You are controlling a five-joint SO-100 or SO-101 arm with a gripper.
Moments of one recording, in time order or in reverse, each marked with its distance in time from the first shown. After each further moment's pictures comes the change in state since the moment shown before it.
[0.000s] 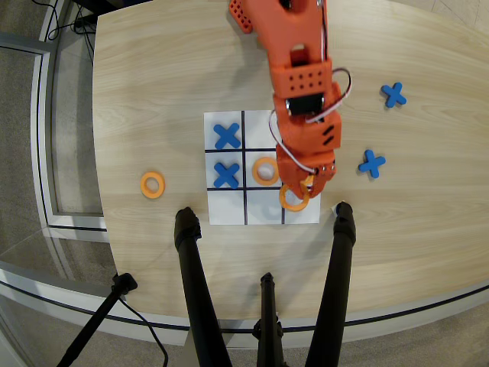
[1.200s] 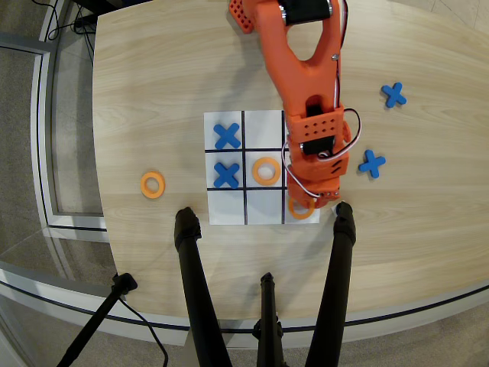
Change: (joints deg) arm -1.8 -18.9 -19.6 7.4 7.1
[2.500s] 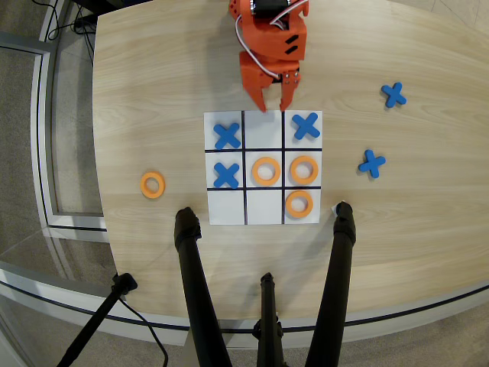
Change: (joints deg) arm 10.9 110.0 63.9 56.1 -19.6
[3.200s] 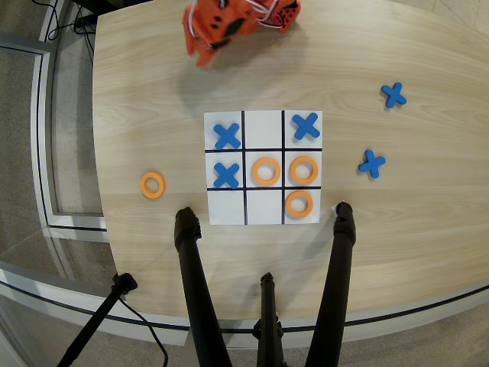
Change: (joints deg) arm 71.8 9.4 2.2 14.3 -0.4
